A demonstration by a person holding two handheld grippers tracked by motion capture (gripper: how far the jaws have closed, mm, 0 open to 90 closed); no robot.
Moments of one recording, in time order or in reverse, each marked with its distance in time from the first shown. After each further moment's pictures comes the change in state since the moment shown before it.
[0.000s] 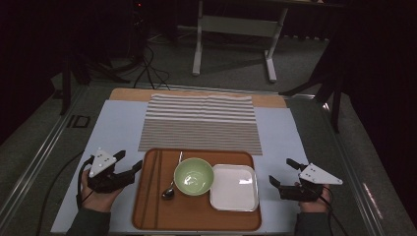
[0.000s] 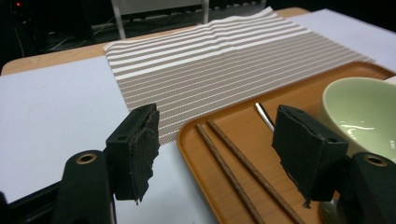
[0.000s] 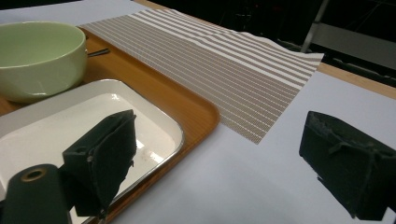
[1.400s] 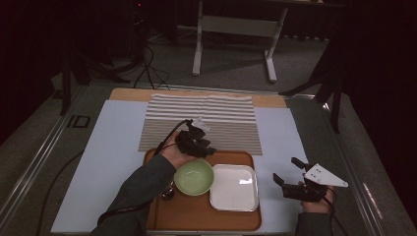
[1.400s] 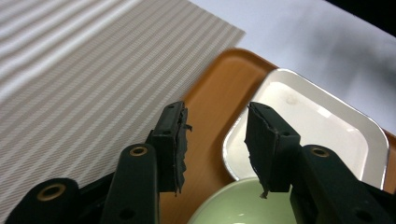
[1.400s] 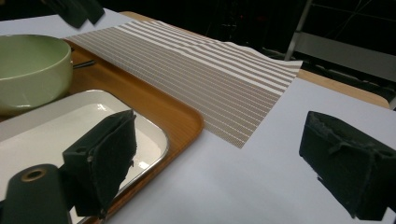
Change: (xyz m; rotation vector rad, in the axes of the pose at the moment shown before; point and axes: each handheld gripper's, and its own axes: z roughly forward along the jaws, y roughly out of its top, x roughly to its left) left arm -0.108 0.112 0.158 0.354 -0.488 0.212; right arm -0.004 -0.001 -0.007 -0.040 -0.054 0.015
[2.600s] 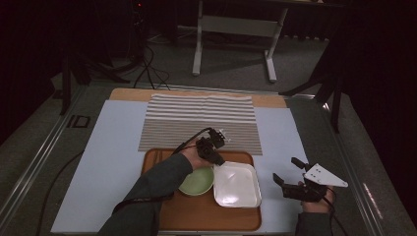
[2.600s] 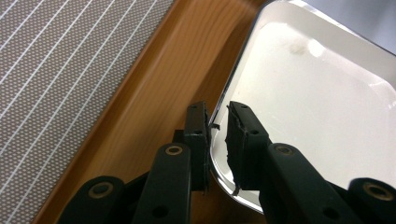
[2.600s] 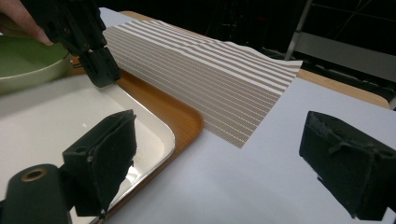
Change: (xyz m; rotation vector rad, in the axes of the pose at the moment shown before) left arm -0.013 0.015 0.080 0.327 -0.103 0.069; right arm 0.000 0.000 0.000 -0.001 -0.002 -0.001
